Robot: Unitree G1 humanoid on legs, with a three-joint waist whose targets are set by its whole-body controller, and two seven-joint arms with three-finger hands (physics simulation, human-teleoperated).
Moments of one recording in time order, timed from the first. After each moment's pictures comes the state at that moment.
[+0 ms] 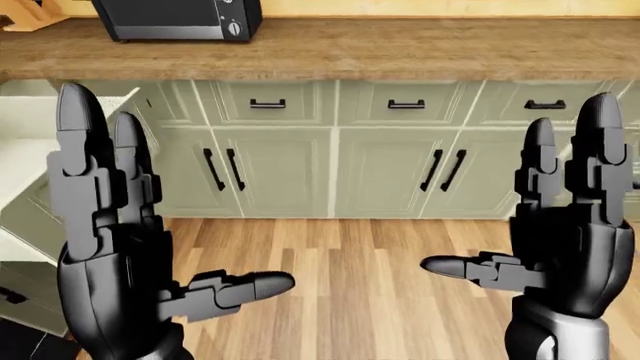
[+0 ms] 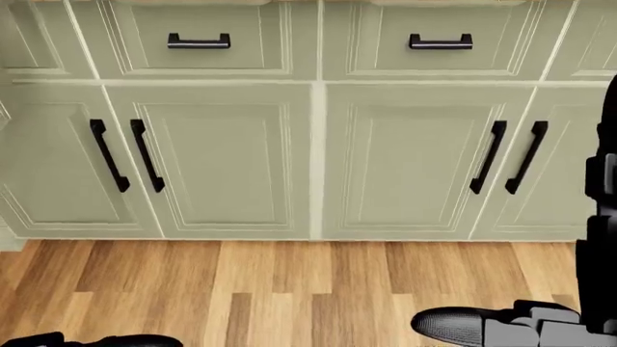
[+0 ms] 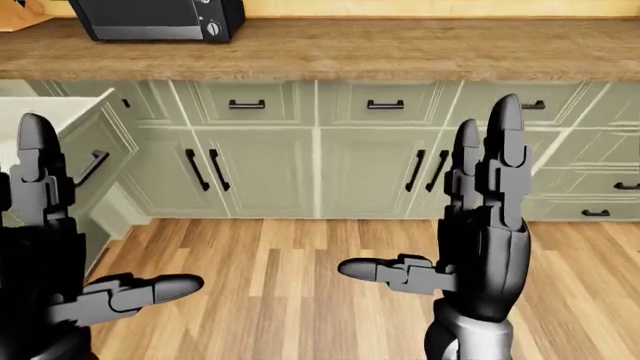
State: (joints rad) left arm 0.18 -0.02 -0.01 -1.00 0.20 0.07 0.04; right arm 0.15 0.02 -0.11 -0.84 0.03 0.01 -0.01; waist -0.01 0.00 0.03
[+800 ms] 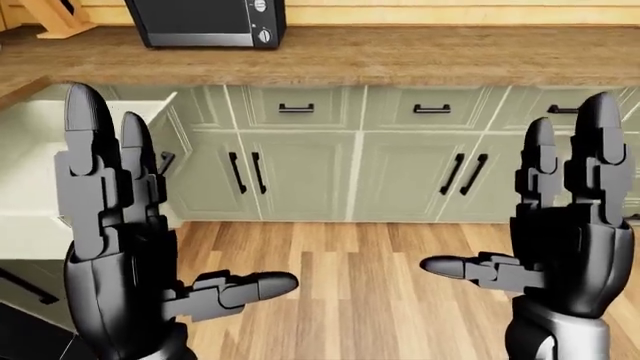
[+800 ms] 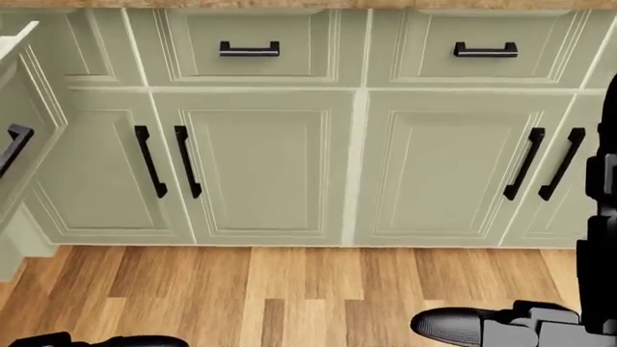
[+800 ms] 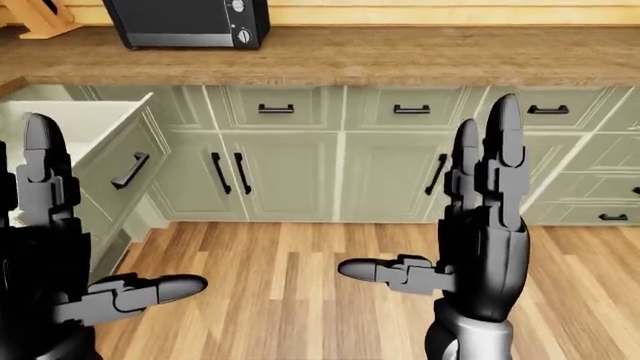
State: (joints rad) left arm 0.18 -0.02 -0.03 -1.00 0.20 0.07 0.04; right arm 0.15 0.01 -0.11 -0.84 0.02 0.01 0.00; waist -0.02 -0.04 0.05
